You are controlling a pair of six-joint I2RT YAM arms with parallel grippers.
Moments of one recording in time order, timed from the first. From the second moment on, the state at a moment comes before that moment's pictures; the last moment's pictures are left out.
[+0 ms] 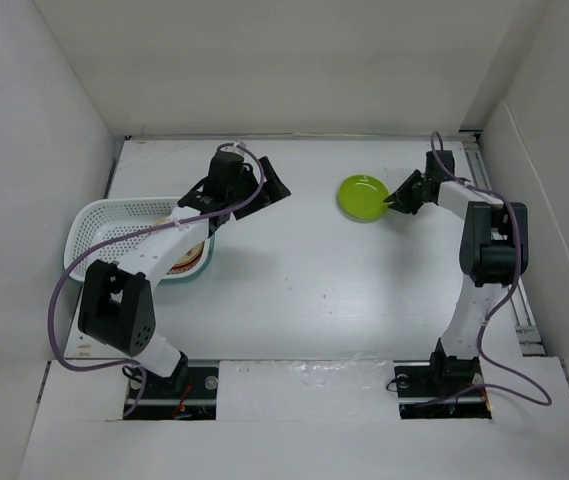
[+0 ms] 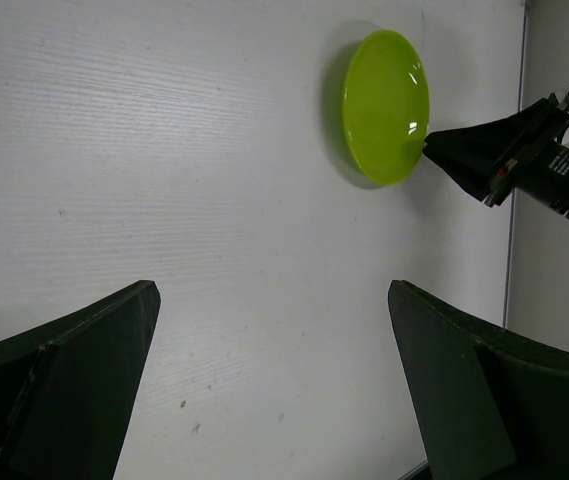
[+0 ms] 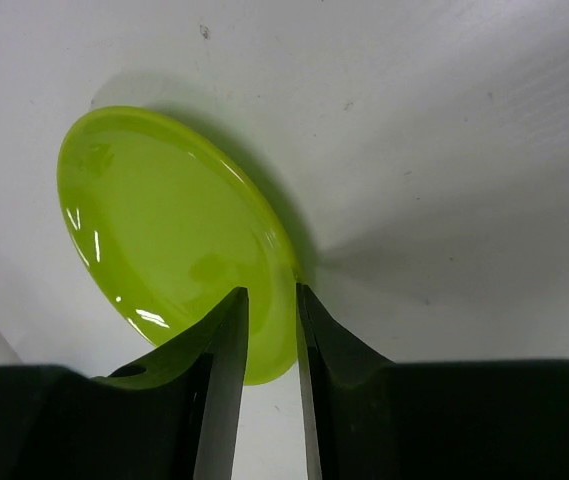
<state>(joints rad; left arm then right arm) -0.44 1.53 1.19 -0.25 0.13 -0.75 -0.05 2.01 1.36 -0.26 -0.30 0.81</state>
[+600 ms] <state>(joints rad) -0.44 1.56 1.19 -0.24 0.15 -0.75 -0.04 2.02 1.36 -0.34 -0.25 0.77</state>
